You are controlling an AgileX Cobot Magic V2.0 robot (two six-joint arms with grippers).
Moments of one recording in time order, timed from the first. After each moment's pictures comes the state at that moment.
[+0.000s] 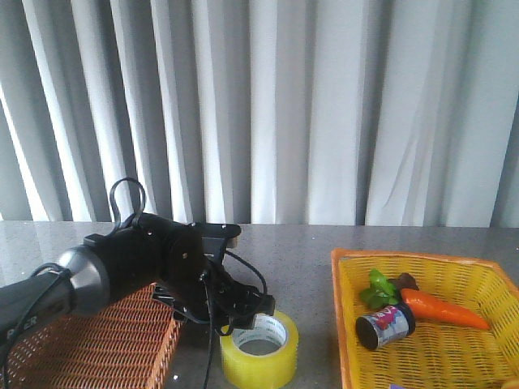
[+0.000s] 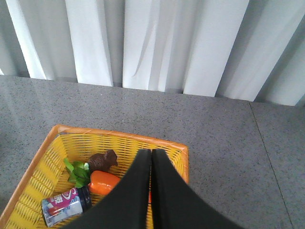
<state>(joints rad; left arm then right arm) -0.49 2.04 -1.76 -0.01 0.82 -0.27 -0.08 1.32 -1.71 -0.02 0.92 -0.08</state>
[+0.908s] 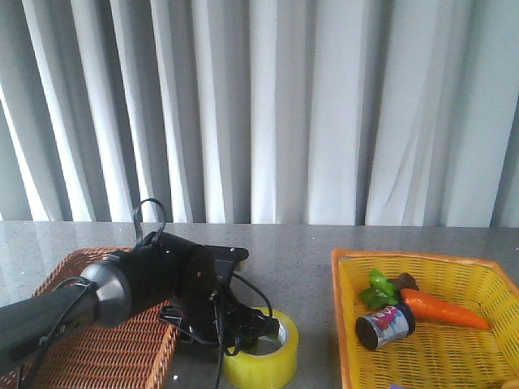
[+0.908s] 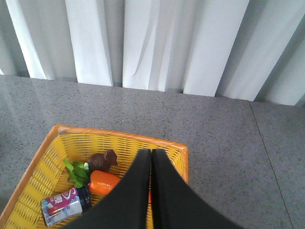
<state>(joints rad) -0.50 2.11 -1.77 -0.01 0.84 -0.27 -0.08 1.32 -1.71 -0.02 0.92 -0.08</state>
